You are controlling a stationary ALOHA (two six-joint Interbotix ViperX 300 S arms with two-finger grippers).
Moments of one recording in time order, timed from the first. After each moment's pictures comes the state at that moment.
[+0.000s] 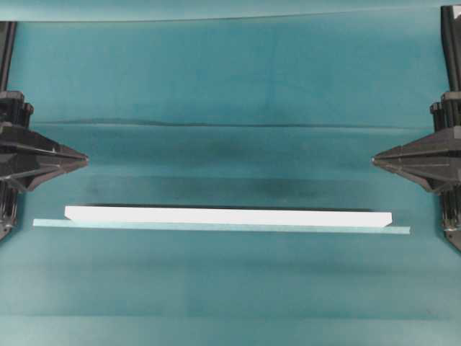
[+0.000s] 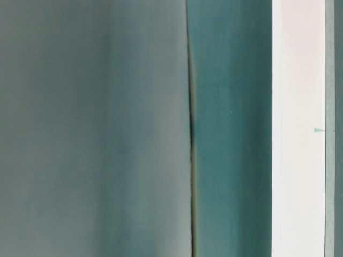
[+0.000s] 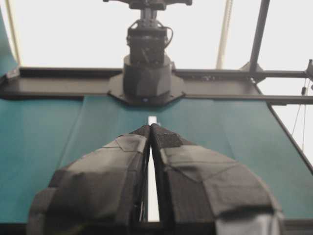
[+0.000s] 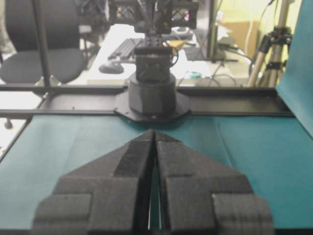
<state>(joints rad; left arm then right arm) 0.00 -0.96 1.17 0.00 -0.29 0.00 0.00 -0.96 1.16 0.00 -0.29 0.01</state>
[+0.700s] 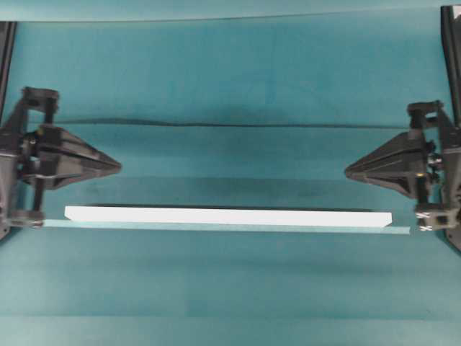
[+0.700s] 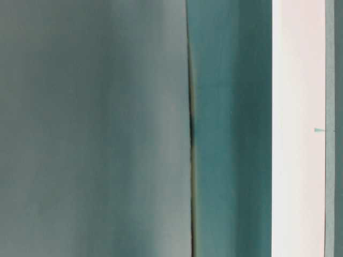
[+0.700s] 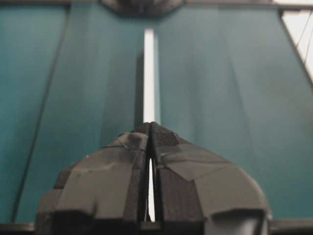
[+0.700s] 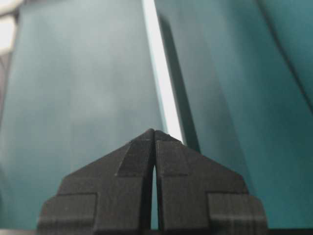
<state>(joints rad) -0.01 -0.74 0.87 0.02 0.21 -0.04 -0.03 -0.77 0.94 0.14 0.31 0.19</state>
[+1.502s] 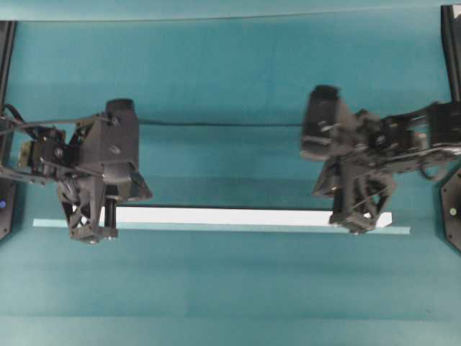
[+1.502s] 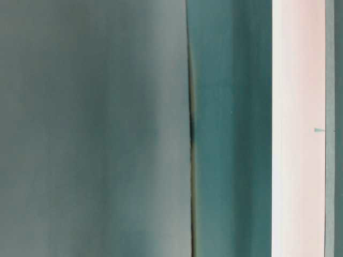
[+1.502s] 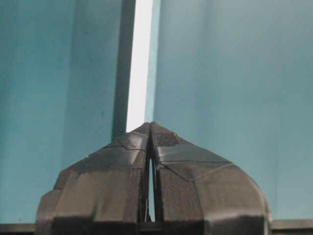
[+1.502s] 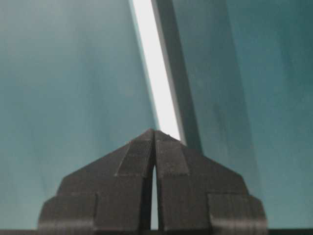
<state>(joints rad) -0.03 -0.39 0.62 0.02 0.66 -0.13 -0.05 -0.29 0.56 0.12 0.87 0.14</state>
